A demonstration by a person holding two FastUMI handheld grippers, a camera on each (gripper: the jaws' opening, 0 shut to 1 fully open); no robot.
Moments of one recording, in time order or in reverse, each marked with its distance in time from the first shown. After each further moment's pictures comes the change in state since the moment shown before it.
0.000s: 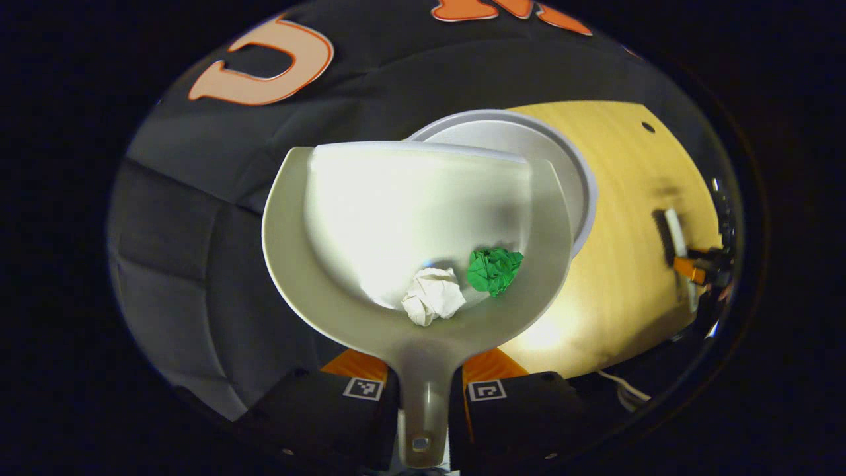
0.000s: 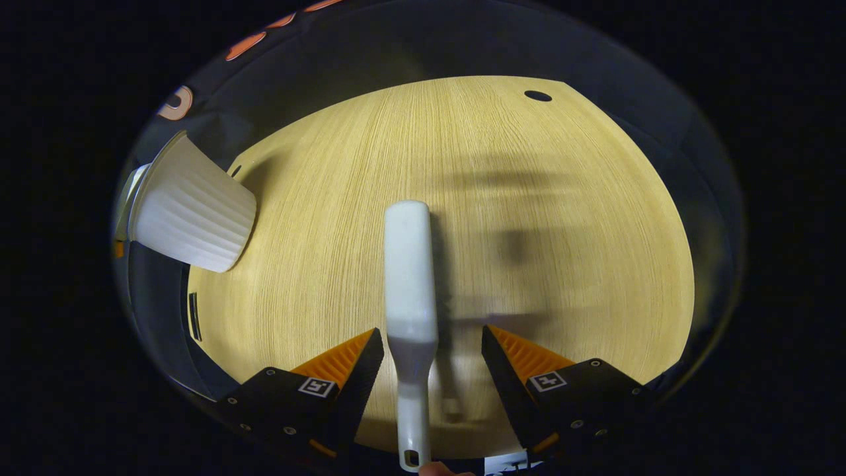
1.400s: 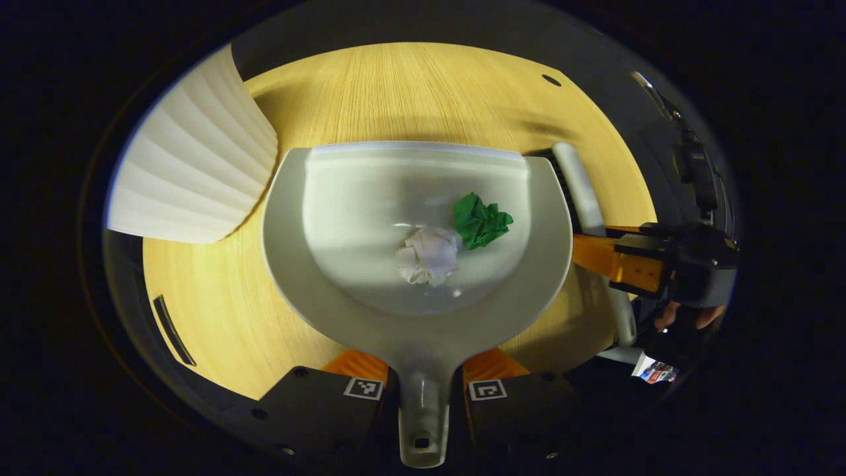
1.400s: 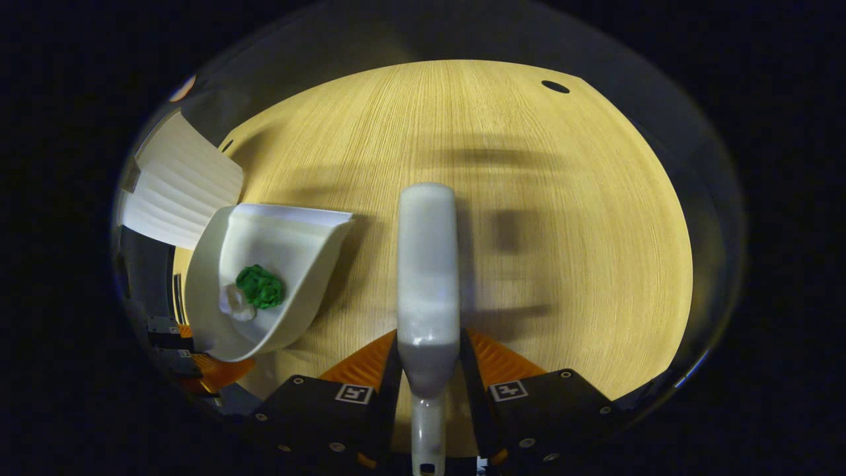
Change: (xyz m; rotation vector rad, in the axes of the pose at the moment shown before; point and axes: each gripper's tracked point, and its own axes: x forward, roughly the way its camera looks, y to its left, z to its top) left arm 0.057 -0.382 -0.014 -0.165 0.047 -0.609; right arm 0.017 -0.004 -0.007 -0.058 0.082 -0.032
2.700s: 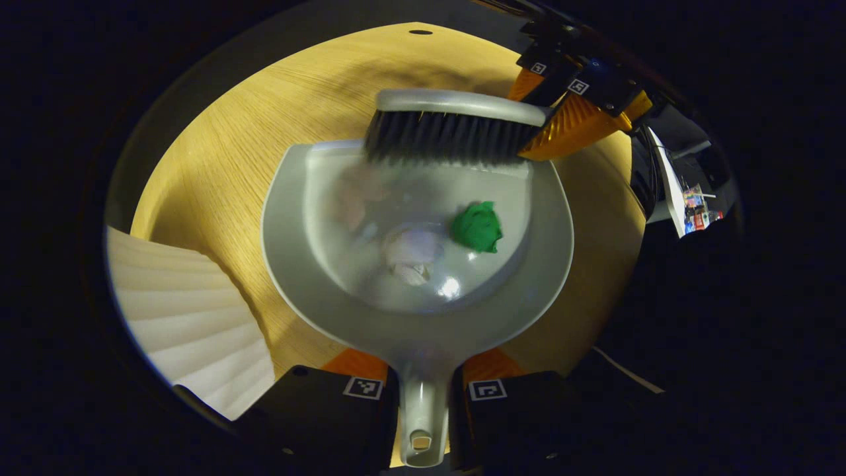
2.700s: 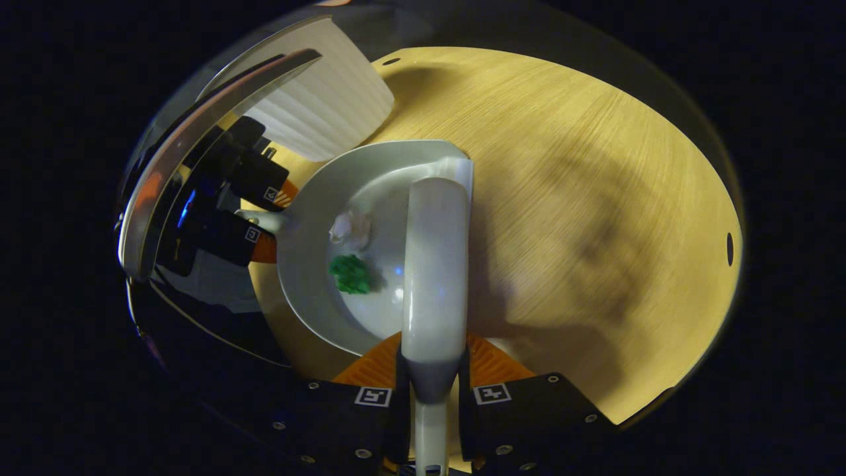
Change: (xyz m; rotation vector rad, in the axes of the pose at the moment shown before) left arm 0.022 0.076 -0.013 0.639 0.127 -0.107; right arm -0.031 0.049 0.017 -0.674 0.189 0.360
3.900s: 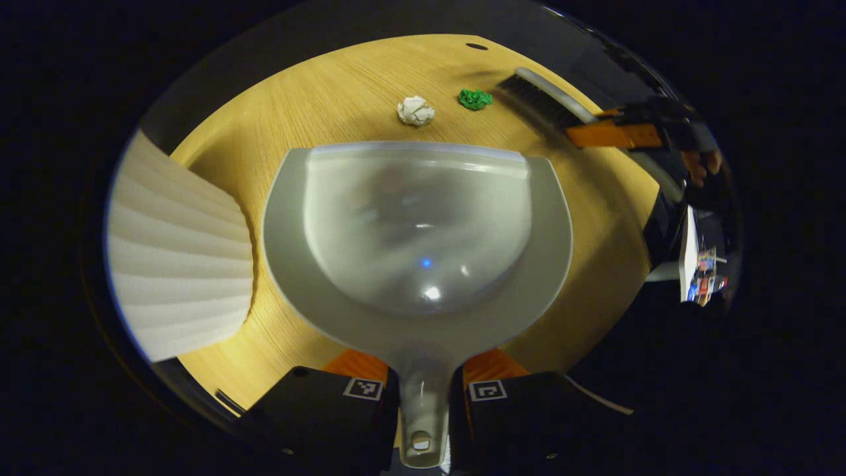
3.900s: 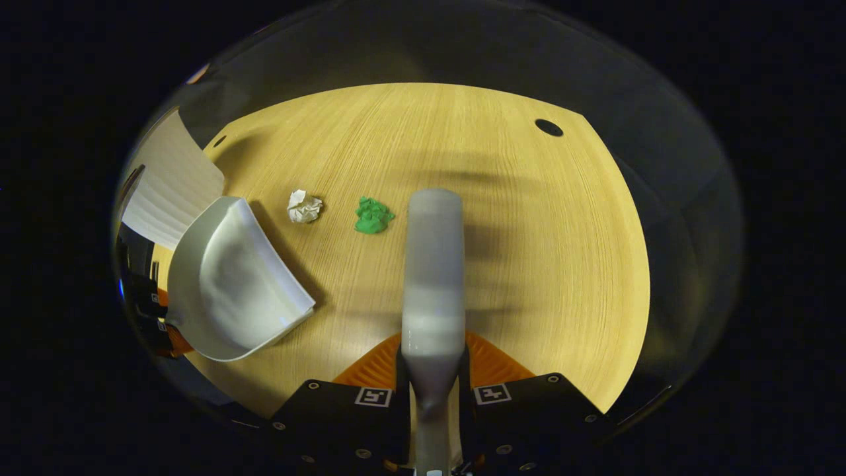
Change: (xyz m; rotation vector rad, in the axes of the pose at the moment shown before) left arm 0.017 -0.027 -0.007 -0.166 -0.036 0.057; right arm -0.017 -0.094 -0.095 0.468 -0.157 -0.484
